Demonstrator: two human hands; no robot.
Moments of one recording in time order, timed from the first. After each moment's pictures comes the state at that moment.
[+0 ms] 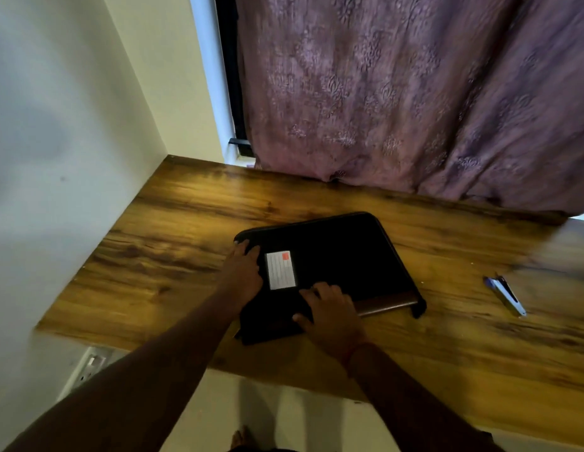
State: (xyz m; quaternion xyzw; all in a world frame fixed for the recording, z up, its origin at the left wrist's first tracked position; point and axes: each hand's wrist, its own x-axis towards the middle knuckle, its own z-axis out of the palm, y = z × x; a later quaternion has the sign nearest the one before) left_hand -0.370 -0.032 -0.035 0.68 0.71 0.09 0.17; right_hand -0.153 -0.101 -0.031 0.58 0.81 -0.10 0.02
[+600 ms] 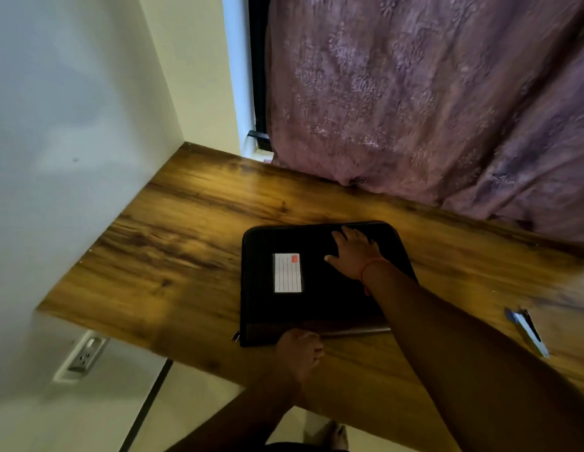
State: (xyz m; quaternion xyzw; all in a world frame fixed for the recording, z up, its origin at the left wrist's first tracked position) left_hand -0.256 -0.137 -0.034 0.40 0.68 0.26 0.56; right_hand -0.127 0.077 -0.025 0.59 0.78 -0.14 0.14
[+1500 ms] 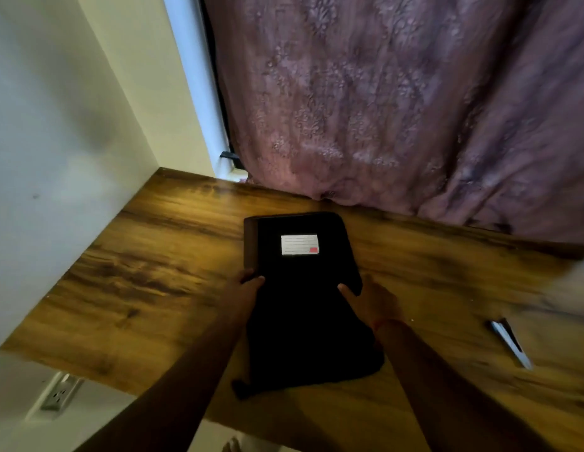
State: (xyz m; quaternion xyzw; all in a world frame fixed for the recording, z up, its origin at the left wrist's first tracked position) left_hand -0.307 -0.005 -0.048 0.25 0.72 0.40 0.51; right_hand -0.029 0.029 -0.050 0.72 0.63 -0.29 -0.07
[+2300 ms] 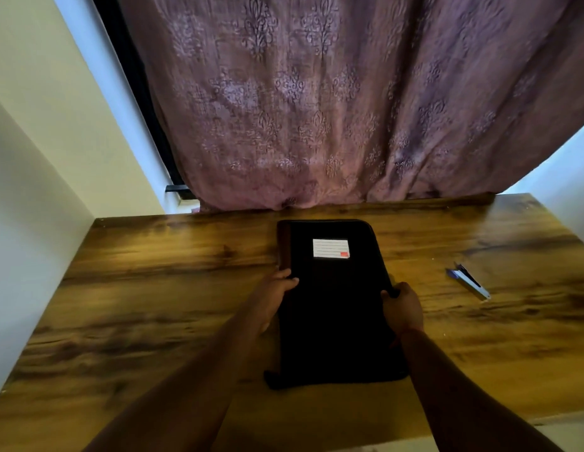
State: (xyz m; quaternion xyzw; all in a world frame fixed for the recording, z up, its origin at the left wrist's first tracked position) left_hand -0.269 0.042 -0.028 0.46 0.57 0.25 0.64; right_hand 0.001 -0.037 -0.047 0.84 0.33 -0.29 -0.33
